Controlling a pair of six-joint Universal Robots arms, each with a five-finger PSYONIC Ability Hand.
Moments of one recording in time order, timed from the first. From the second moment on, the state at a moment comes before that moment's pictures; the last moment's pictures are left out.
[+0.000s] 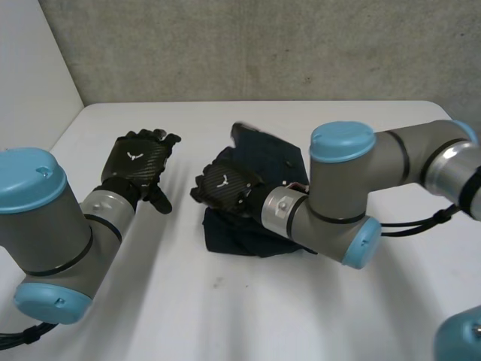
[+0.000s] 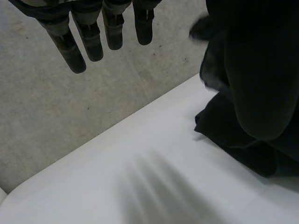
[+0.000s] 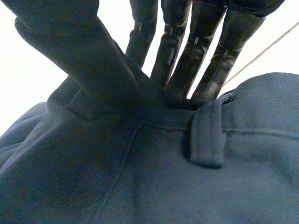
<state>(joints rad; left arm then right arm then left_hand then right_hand) 4.28 -1.88 -1.69 3.47 -1.58 3.36 2.22 -0.70 0.91 0.07 0.99 2.47 0.19 0.20 0.22 0.20 0.05 0.86 1.01 1.03 1.03 0.86</state>
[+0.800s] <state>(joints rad) 4.06 -2.31 -1.11 3.39 -1.45 3.27 2.00 -1.02 1.12 0.13 1.41 3.10 0.19 0.20 0.22 0.20 0.05 0.21 0.23 0.22 0.24 0.07</state>
